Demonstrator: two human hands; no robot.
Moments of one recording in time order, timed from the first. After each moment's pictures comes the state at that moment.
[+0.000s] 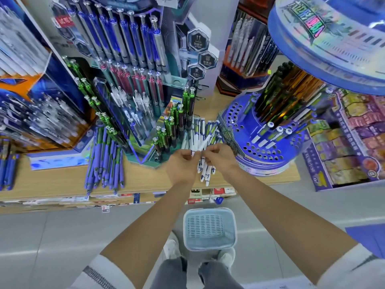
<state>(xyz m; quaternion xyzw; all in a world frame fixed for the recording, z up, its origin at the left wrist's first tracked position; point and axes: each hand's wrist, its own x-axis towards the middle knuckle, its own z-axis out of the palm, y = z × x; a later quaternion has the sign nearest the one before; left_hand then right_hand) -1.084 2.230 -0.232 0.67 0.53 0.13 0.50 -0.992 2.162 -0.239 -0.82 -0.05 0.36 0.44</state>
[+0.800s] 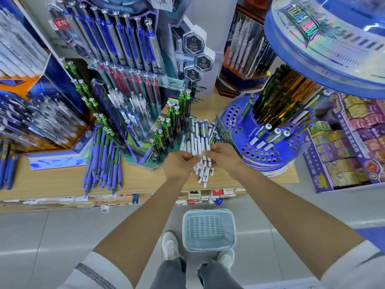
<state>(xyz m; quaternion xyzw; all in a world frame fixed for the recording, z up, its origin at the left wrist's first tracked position) -1.085 2.243 -0.235 0.71 0.48 0.06 0.51 -0.974 2.152 -0.231 -0.78 -0.10 0.41 0.46</state>
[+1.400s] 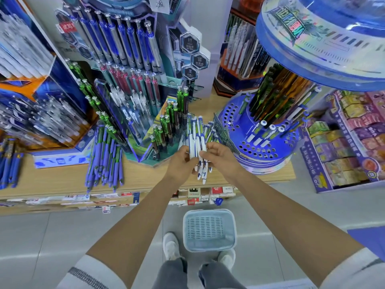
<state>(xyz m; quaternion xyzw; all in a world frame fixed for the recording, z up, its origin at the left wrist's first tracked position) -1.097 2.240 -0.227 0.70 0.37 0.02 0.61 -0.997 2.137 -0.223 -0.72 -0.13 0.41 0.54</state>
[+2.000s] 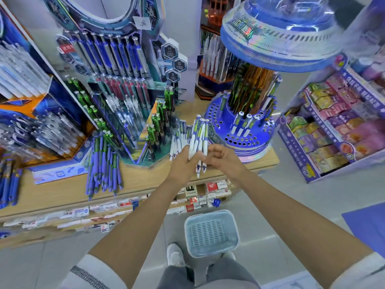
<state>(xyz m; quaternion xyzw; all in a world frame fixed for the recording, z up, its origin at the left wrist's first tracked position) -1.115 2.212 -0.206 0.75 0.27 0.02 0.60 -1.025 2.088 -0.200 -0.69 -0.12 0.38 0.60</state>
